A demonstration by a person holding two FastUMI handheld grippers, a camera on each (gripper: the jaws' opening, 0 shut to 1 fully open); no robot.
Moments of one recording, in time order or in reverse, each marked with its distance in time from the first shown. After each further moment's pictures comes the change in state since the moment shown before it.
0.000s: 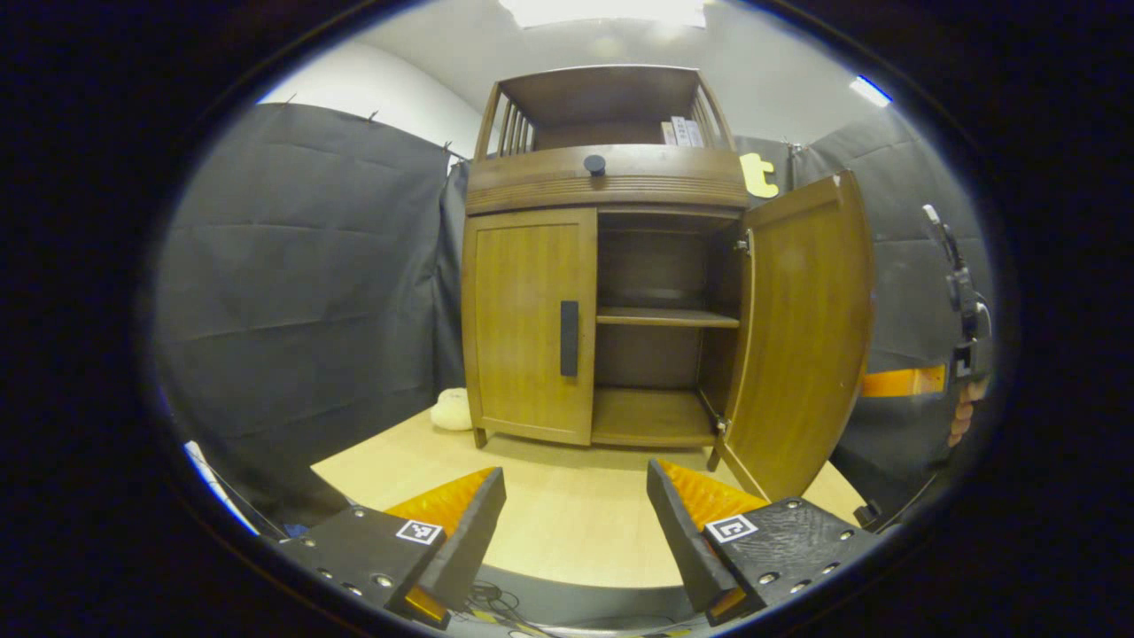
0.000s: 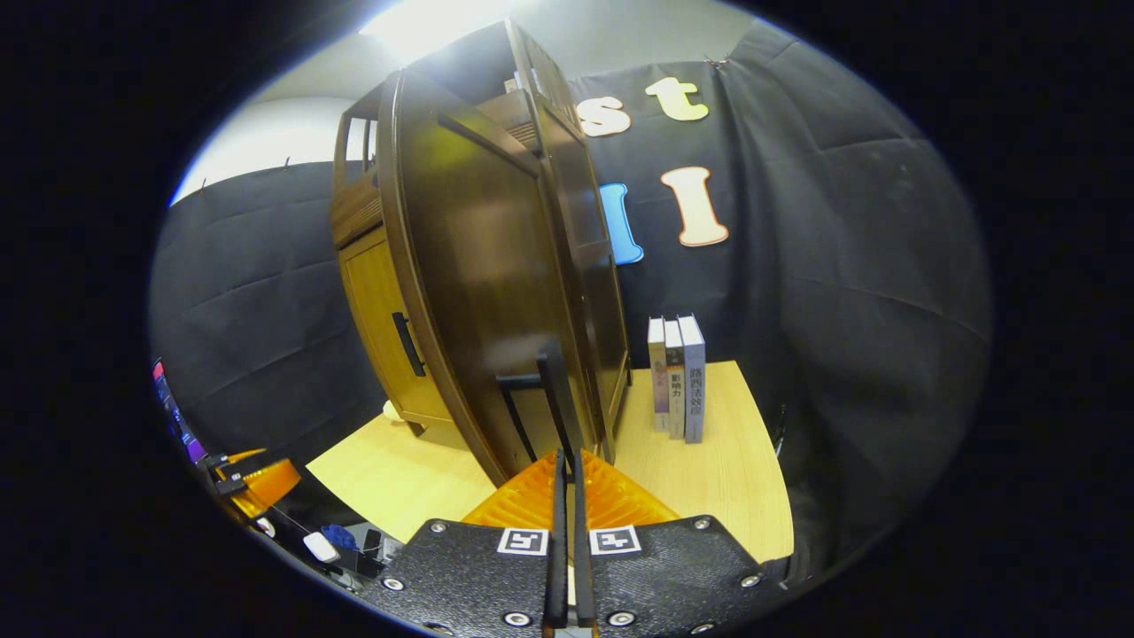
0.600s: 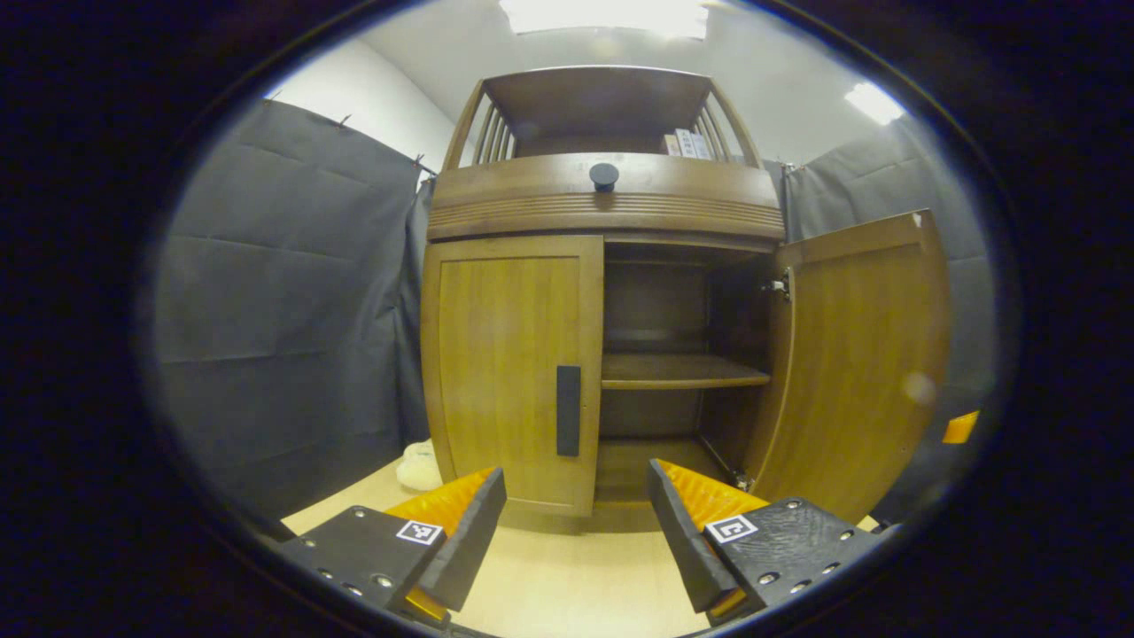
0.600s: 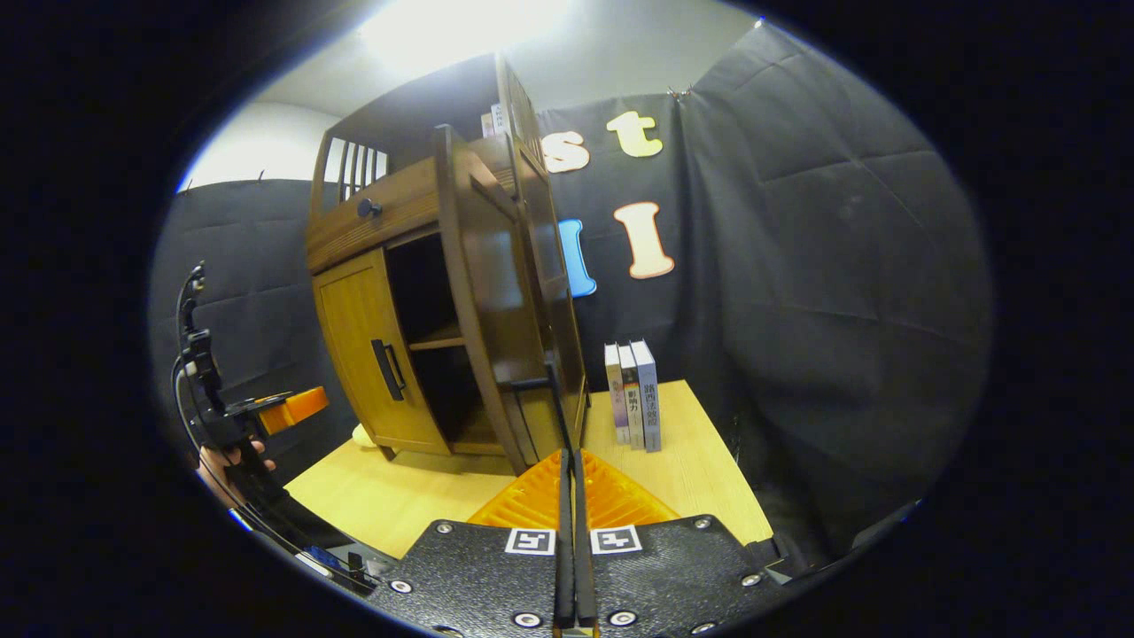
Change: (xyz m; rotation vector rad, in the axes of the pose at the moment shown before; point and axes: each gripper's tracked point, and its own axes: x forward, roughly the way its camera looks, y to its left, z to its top) left arm 0.168 0.030 0.074 -0.002 -0.082 -0.114; right arm 0.000 -0.003 0.023 0.011 -0.160 -0.200
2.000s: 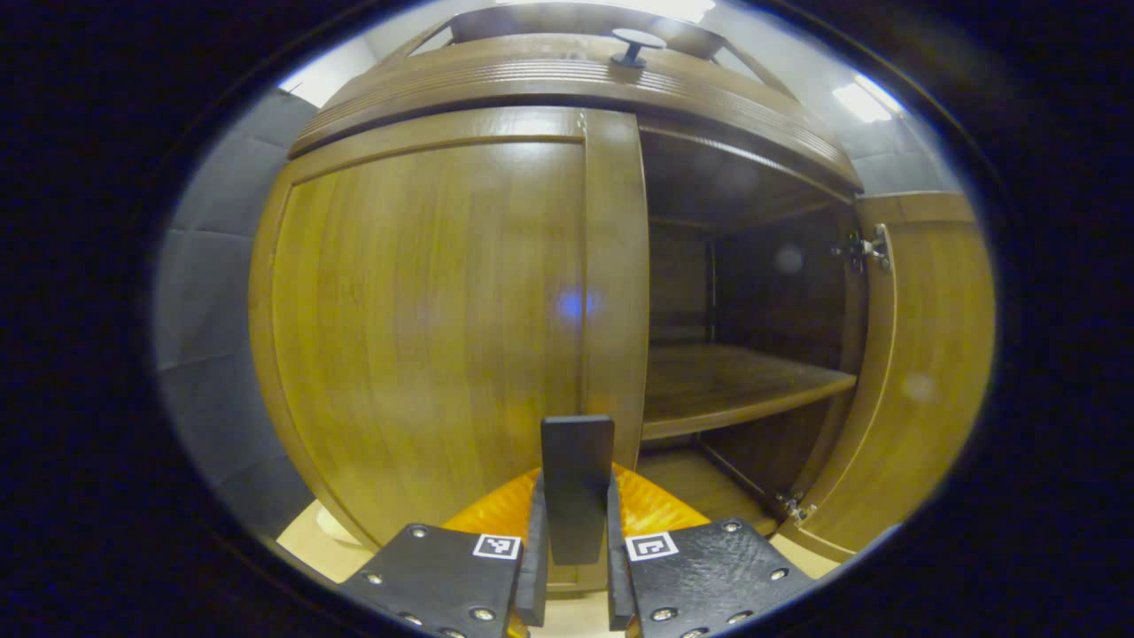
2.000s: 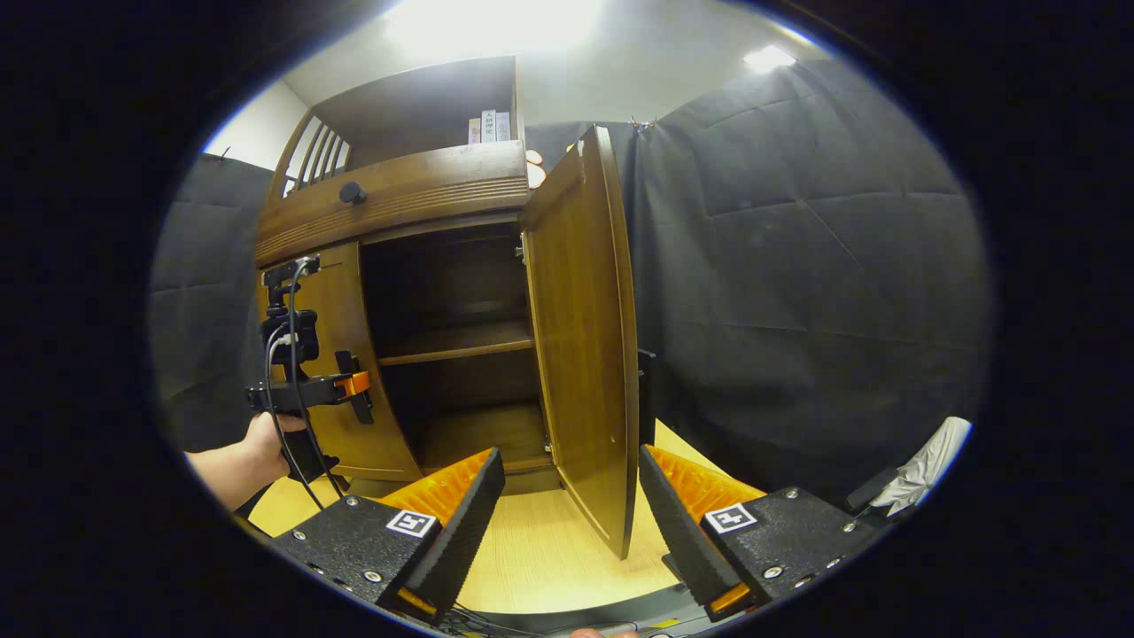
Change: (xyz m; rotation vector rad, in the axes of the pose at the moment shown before) left arm 0.244 0.007 -0.020 0.032 0.042 -0.206; right arm 0.002 0.031 -0.013 -0.005 -0.053 -0.328
